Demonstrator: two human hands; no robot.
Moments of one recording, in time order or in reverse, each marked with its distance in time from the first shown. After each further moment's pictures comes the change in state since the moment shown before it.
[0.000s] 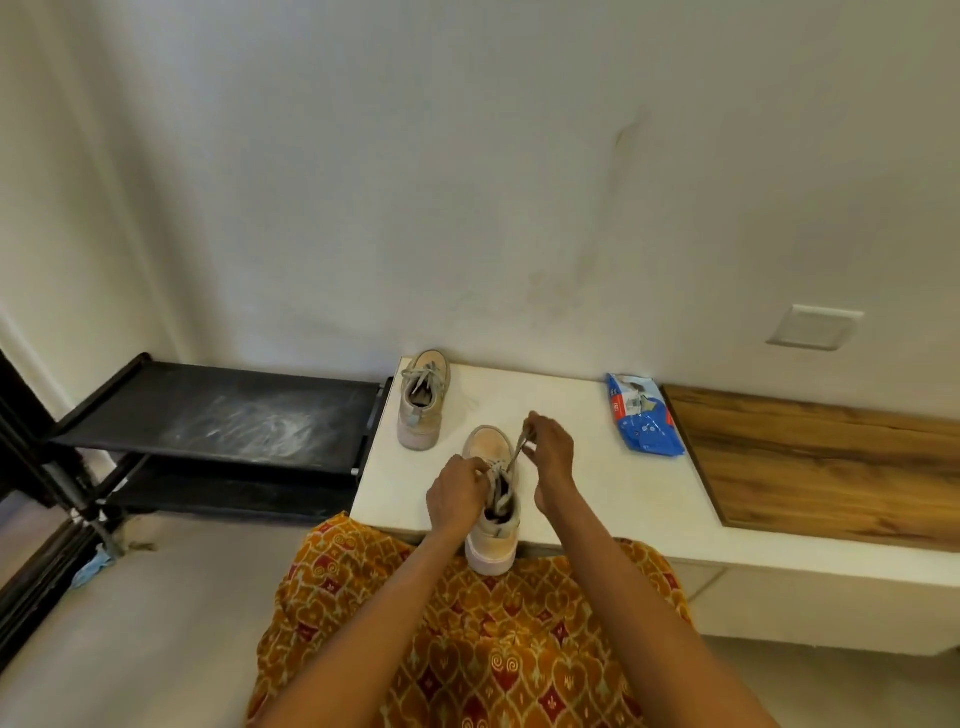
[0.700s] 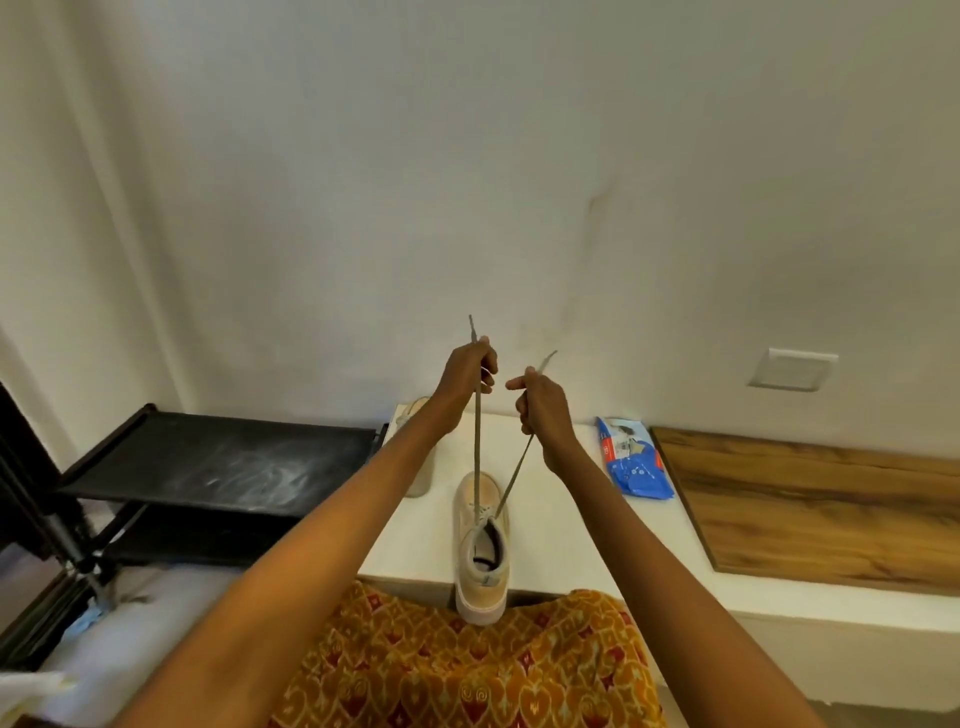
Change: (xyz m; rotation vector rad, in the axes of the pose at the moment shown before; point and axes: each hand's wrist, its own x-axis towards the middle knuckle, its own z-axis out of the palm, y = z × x) left_hand 0.069 0.134 -0.146 -0.837 -0.037 0.160; right_hand 0.009 -0.105 0.013 -0.281 -0.203 -0.304
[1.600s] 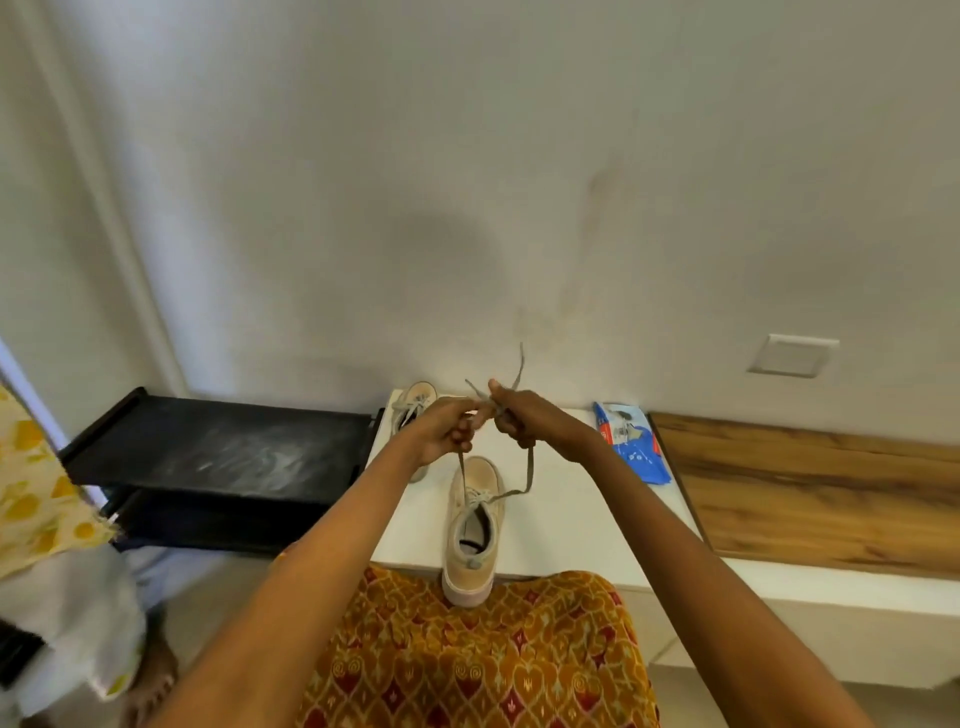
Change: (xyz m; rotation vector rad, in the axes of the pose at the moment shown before) left_hand -0.019 -0.067 -0.024 -0.161 -0.269 -0.441; right_hand -0.005 -0.003 -0.016 -0.311 -0.644 0.023
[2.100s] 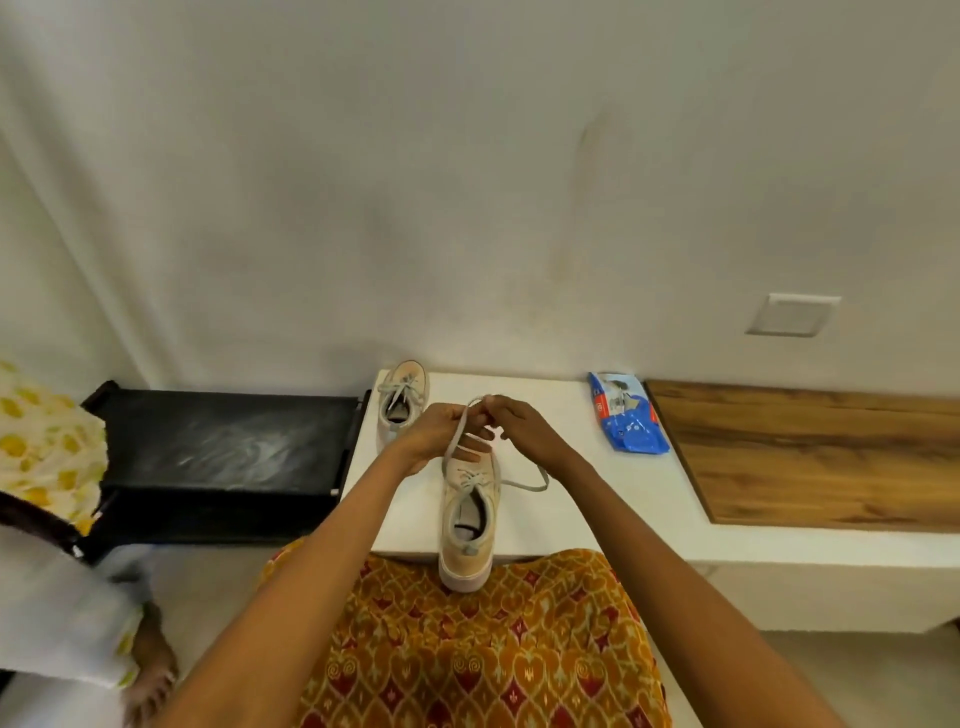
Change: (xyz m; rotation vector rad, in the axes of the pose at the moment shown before) left_hand 0.014 -0.038 -0.003 0.174 -0.065 0.051; right_hand 0.016 0.064 0.023 -0.037 0.235 -0.061
